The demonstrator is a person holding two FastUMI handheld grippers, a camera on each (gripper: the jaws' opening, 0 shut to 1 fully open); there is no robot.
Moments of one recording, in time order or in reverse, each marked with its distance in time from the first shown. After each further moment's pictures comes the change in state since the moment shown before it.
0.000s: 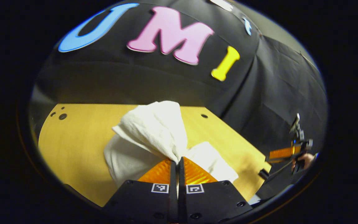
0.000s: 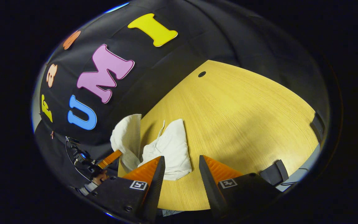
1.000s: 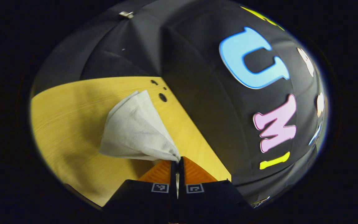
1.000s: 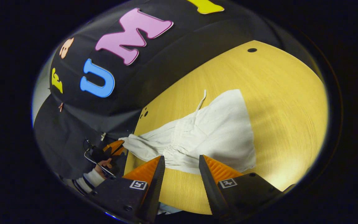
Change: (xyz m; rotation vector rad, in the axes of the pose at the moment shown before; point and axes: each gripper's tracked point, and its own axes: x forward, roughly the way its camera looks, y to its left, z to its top) left arm -0.153 0.244 0.003 -0.923 -0.414 0.355; right arm 0.077 0.113 -0.082 -0.138 0.226 0.181
